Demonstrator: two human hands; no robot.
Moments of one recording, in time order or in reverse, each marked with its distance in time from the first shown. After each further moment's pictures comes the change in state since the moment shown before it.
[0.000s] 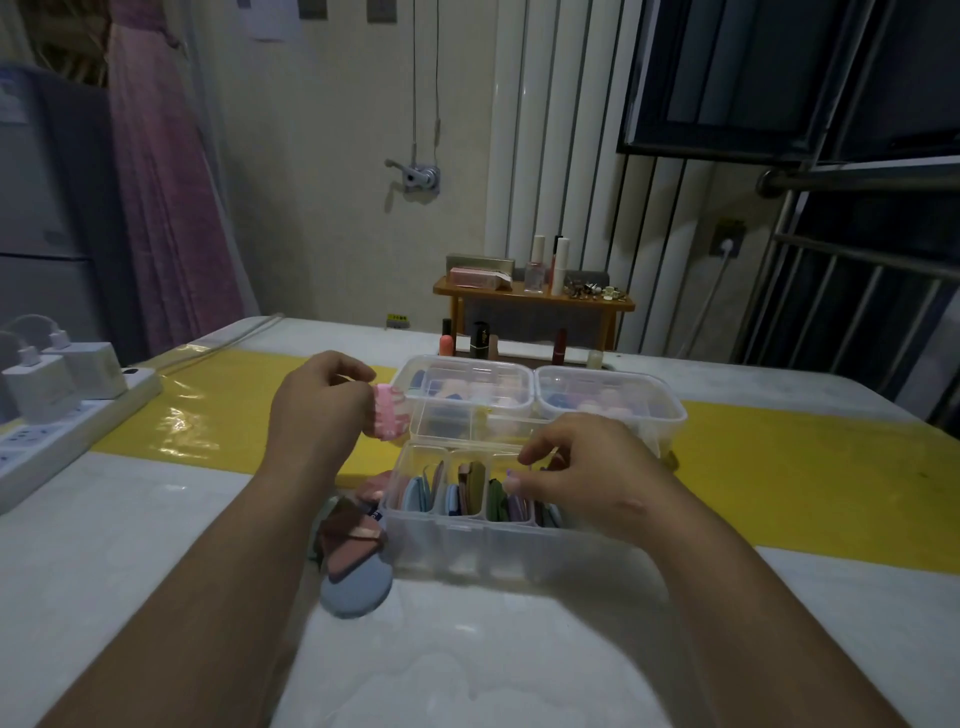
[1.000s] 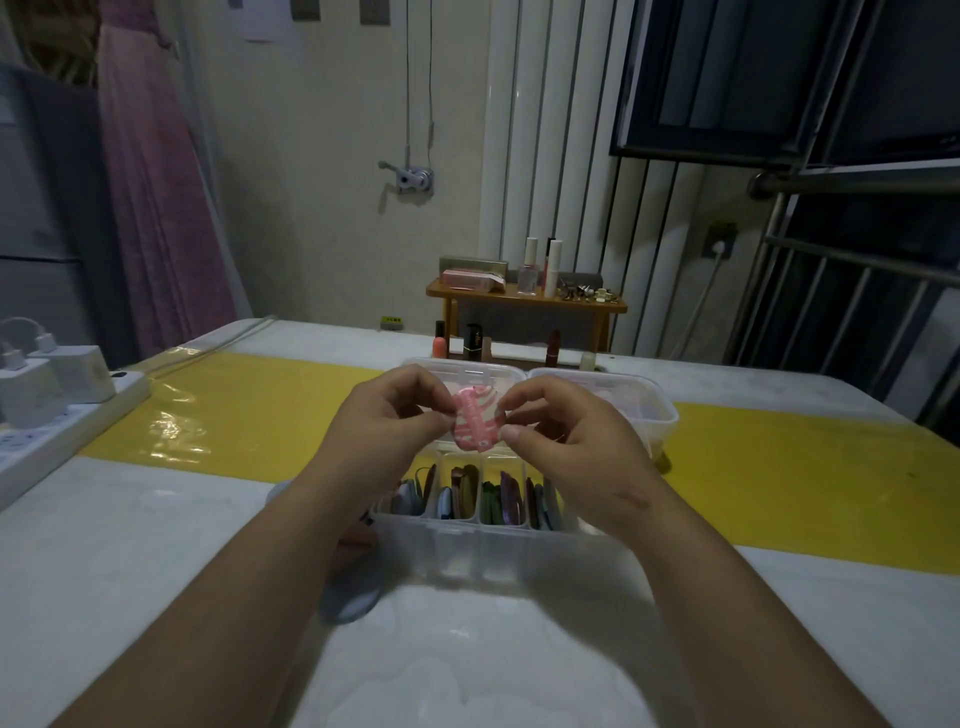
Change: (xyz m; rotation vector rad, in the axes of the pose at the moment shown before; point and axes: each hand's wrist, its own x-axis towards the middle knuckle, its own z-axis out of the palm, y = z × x) left_hand -0.023 0.011 0.025 -0.128 -0.388 0.171; right_hand -0.004 -0.008 0.002 0.459 0.160 -0.193
